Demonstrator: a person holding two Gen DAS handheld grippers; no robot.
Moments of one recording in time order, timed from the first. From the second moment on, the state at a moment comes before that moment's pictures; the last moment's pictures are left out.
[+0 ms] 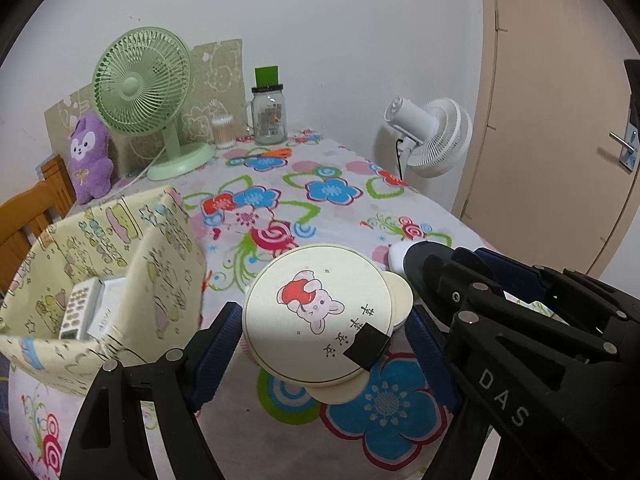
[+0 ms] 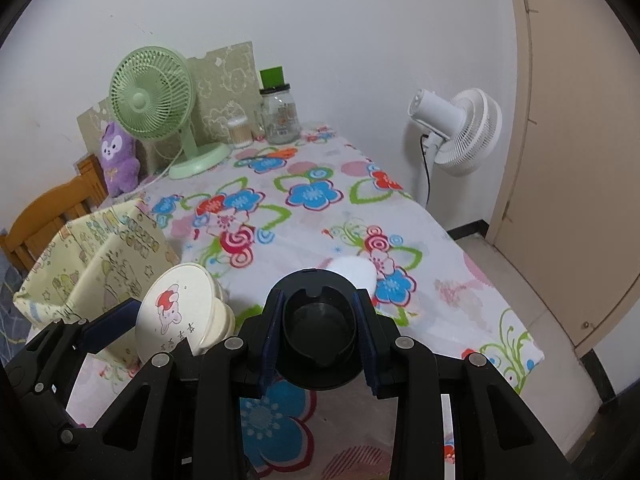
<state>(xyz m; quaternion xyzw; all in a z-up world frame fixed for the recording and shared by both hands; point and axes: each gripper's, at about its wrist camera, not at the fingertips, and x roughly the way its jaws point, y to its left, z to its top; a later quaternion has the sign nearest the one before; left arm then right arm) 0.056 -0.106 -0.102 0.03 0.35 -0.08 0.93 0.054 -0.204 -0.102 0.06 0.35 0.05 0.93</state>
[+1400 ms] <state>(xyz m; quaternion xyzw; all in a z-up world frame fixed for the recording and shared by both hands) 0.068 -0.071 -0.035 0.02 0.31 -0.04 0.95 0.073 -0.169 -0.024 0.04 0.31 0.07 0.95</state>
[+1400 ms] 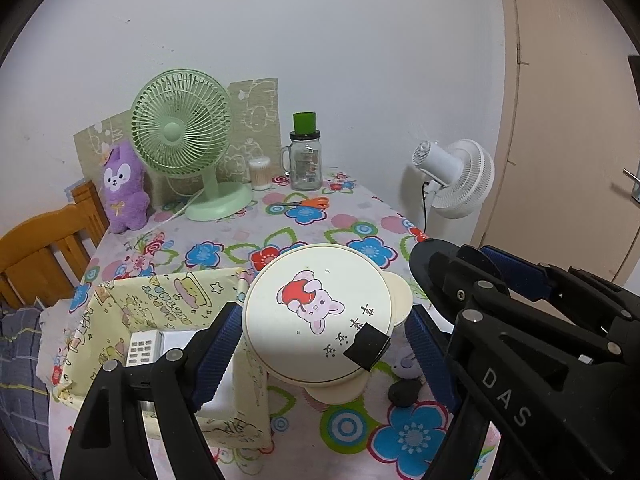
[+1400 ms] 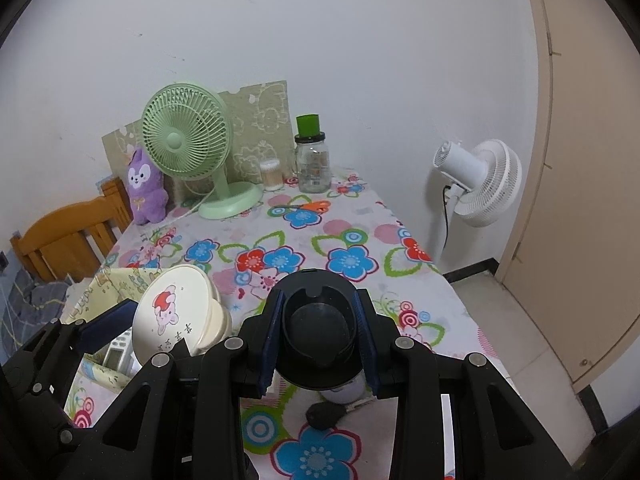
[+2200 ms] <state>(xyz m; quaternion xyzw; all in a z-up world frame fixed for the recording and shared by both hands) 0.085 -0.023 -0.034 0.02 0.32 -0.03 0.95 0.097 -0.117 -0.020 0.04 0.32 0.09 0.94</state>
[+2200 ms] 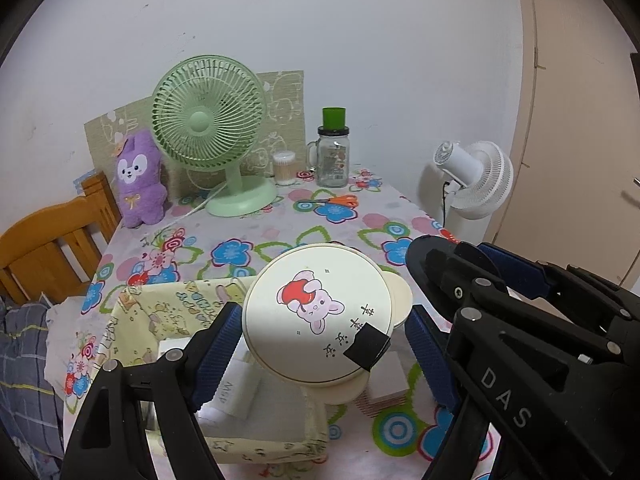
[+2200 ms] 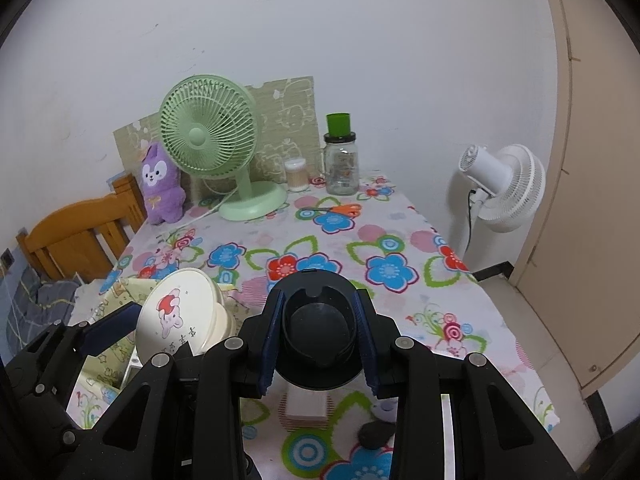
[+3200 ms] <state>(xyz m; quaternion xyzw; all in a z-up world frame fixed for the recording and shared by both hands) 0.103 0.068 -0.061 0.01 0.36 0.01 0.93 0.127 -0.009 -0.044 0.01 0.35 0.15 0.92</state>
